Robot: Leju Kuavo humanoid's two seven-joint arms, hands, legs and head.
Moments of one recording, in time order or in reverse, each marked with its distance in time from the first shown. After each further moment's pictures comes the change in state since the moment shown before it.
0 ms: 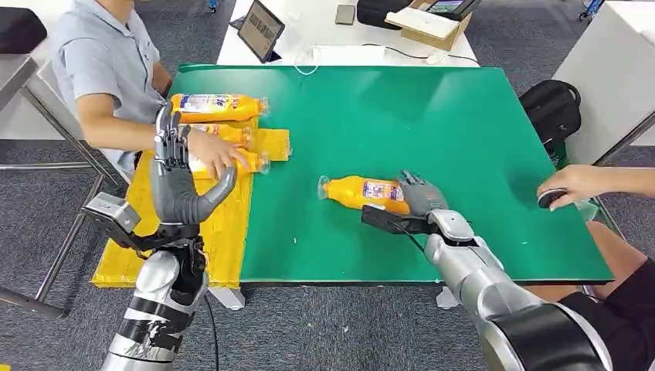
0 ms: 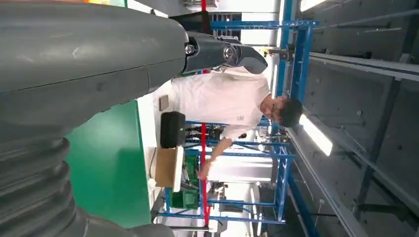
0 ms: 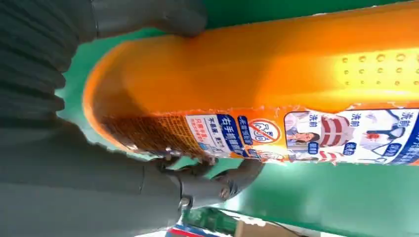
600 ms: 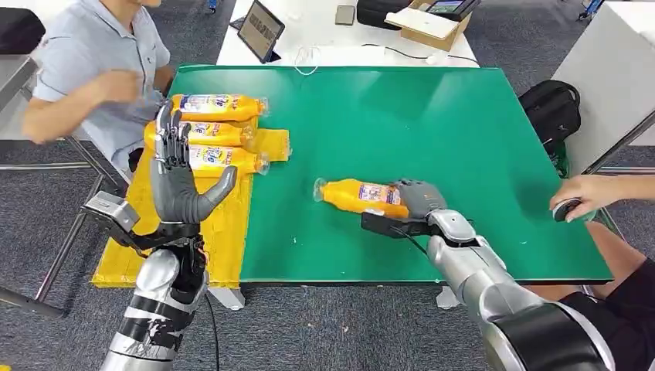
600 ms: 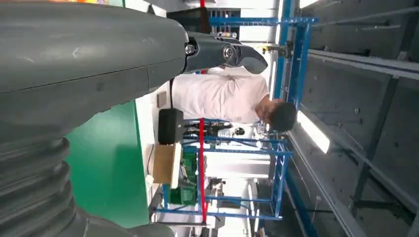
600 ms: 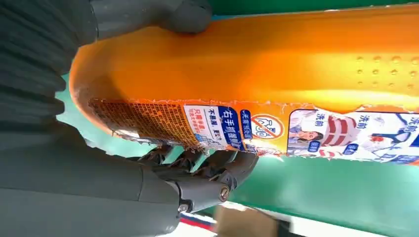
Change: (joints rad) left arm -0.008 0.000 0.000 0.008 0.010 -0.014 -0.004; right arm 0.000 -0.014 0.047 0.003 0.048 0.000 -0.110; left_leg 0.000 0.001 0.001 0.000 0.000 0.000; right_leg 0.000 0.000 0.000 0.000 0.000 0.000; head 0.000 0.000
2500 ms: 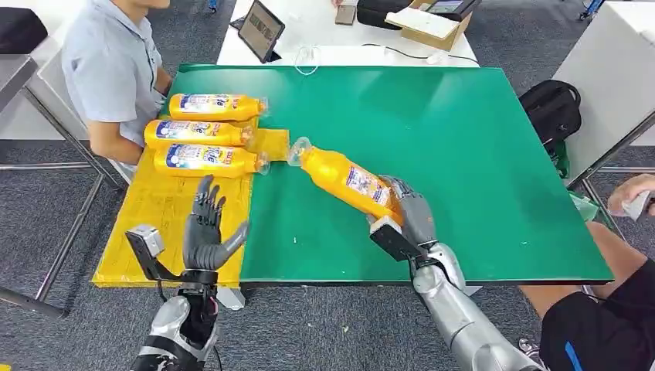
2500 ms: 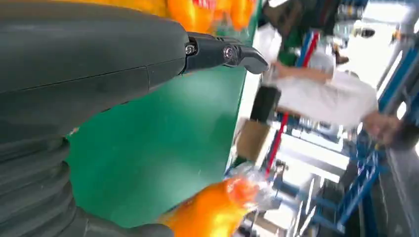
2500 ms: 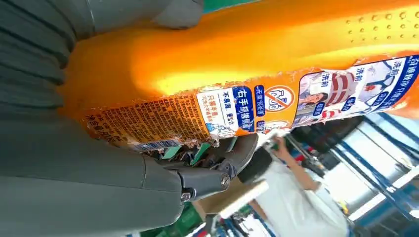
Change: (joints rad) left arm 0.169 -0.016 0.027 0.162 0.155 -0.138 0.105; right arm 0.324 0.021 -0.029 -0.462 -0.778 -0.236 -0.369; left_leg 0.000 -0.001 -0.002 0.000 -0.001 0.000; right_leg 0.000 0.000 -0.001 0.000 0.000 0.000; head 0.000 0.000
